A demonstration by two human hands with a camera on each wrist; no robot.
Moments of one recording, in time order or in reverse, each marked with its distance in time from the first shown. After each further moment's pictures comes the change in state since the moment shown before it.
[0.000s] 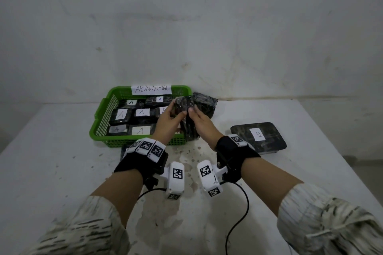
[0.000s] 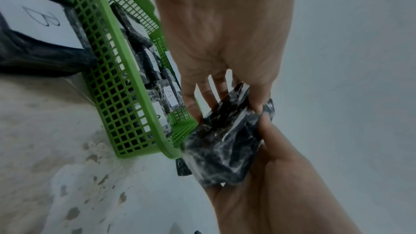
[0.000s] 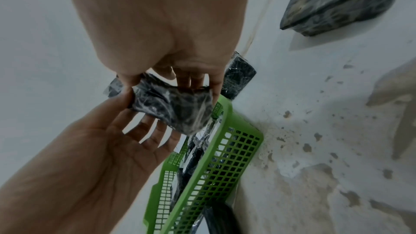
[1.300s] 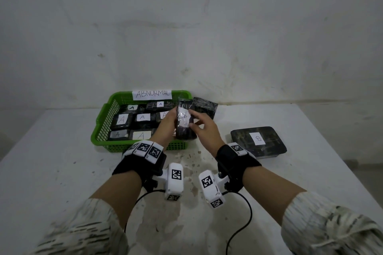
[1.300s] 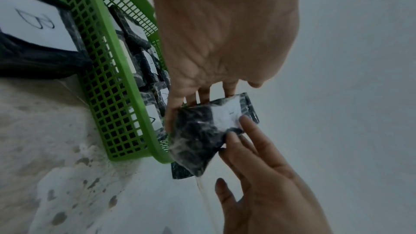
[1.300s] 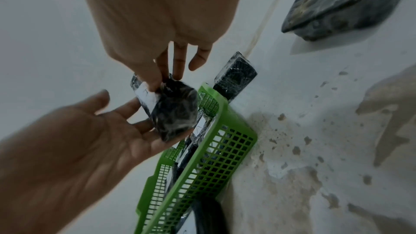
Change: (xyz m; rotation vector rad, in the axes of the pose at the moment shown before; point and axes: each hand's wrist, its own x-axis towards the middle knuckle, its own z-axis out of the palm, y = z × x) left_hand -0.005 0.012 -0.002 -0.163 -0.085 -0.150; right_hand 0.009 0.028 -0.004 -0.252 0.188 -0.287
